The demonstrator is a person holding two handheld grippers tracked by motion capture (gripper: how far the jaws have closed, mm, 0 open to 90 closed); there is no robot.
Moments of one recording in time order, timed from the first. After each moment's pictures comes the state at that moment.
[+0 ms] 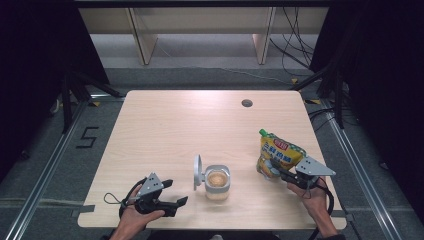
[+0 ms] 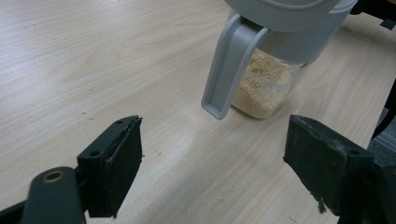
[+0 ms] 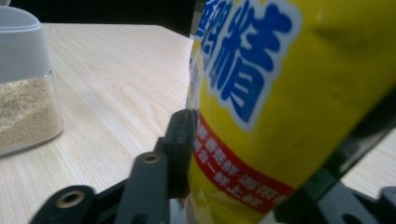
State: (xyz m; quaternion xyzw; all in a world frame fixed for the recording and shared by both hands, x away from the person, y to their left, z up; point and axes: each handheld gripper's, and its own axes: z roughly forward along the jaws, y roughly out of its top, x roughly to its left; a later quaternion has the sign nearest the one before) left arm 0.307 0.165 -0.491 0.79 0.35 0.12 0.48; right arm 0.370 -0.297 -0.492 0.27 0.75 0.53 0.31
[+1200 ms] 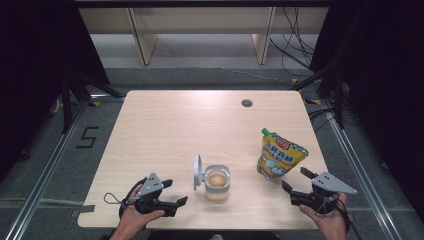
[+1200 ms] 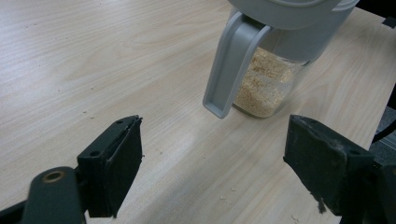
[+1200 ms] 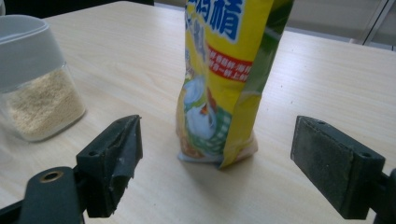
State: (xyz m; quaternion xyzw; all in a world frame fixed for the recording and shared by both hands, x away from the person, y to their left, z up) left arm 0.307 0.166 -0.492 0.79 0.35 0.12 0.48; right arm 0.304 -0.313 -0.476 0.41 0.73 0.48 0.26
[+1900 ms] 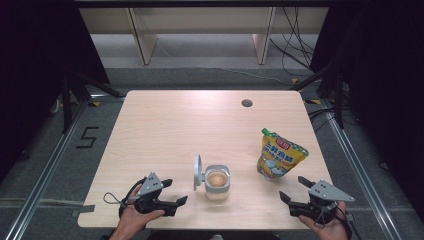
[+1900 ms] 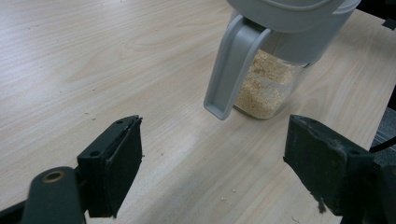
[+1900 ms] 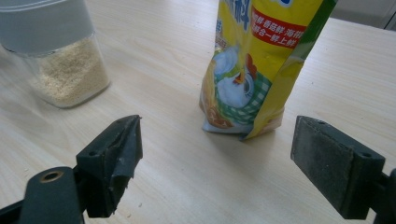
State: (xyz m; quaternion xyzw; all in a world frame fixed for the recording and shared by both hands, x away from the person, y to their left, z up) left arm 0.308 0.166 -0.491 0.79 0.35 0.12 0.48; right arm 0.283 -0.306 -0.476 0.40 0.76 0.45 0.24
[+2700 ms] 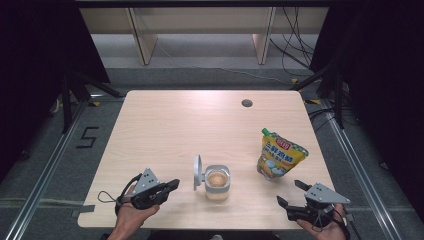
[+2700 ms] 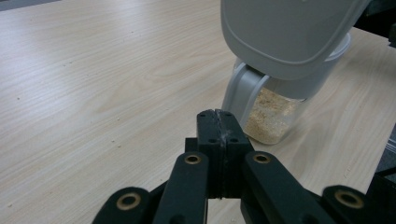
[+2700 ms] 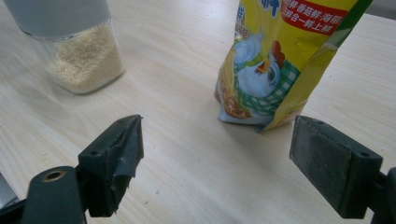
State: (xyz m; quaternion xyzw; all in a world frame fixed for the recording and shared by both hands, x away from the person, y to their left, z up) left arm 0.305 0.167 -0.467 0.78 0.35 0.16 0.49; right arm 0.278 -0.299 -0.479 0.39 0.77 0.44 0.22
